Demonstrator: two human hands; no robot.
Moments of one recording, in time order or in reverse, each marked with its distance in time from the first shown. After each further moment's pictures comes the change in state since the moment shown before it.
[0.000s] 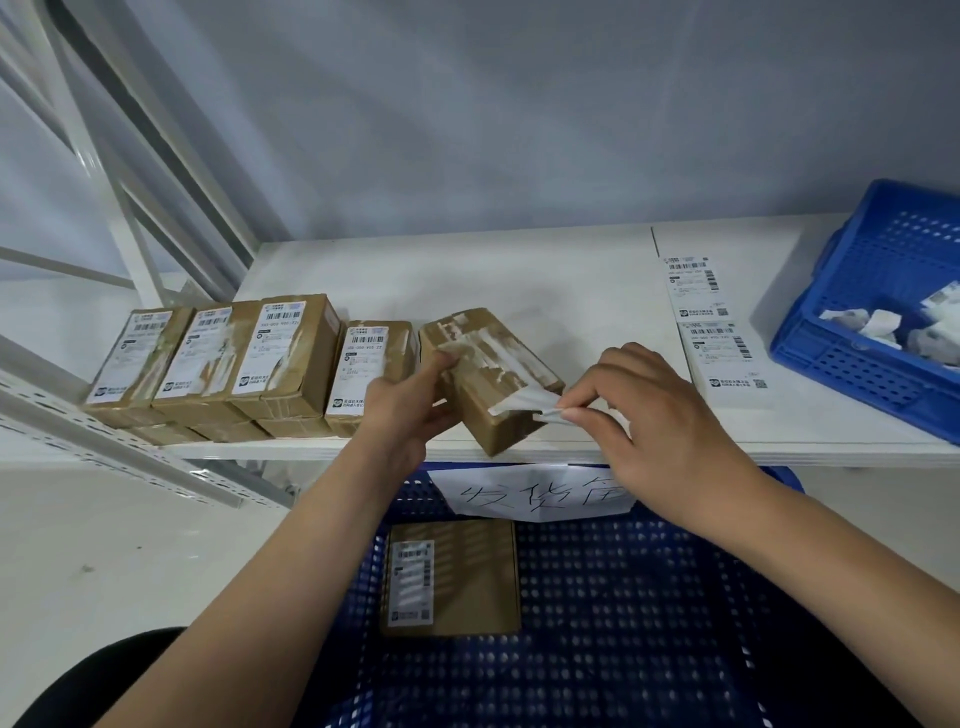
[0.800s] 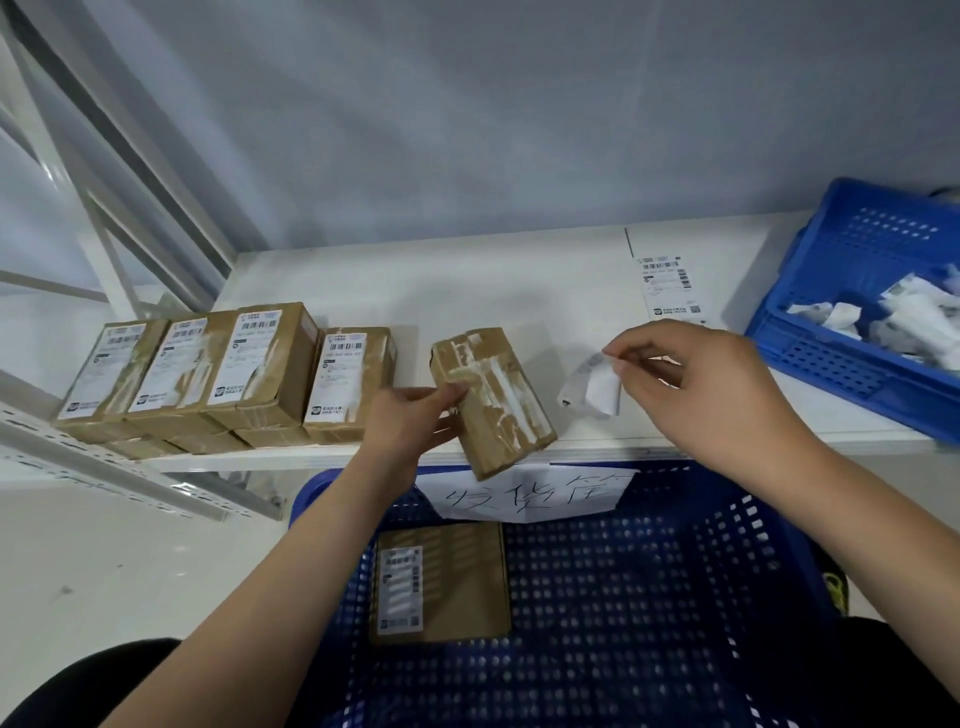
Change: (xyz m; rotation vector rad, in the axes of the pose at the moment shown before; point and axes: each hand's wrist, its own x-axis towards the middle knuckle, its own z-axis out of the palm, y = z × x) left_hand 0.005 -0.025 0.009 0.229 -0.111 0.099; right_hand -0.003 0.021 -0.042 0.166 0.093 0.439
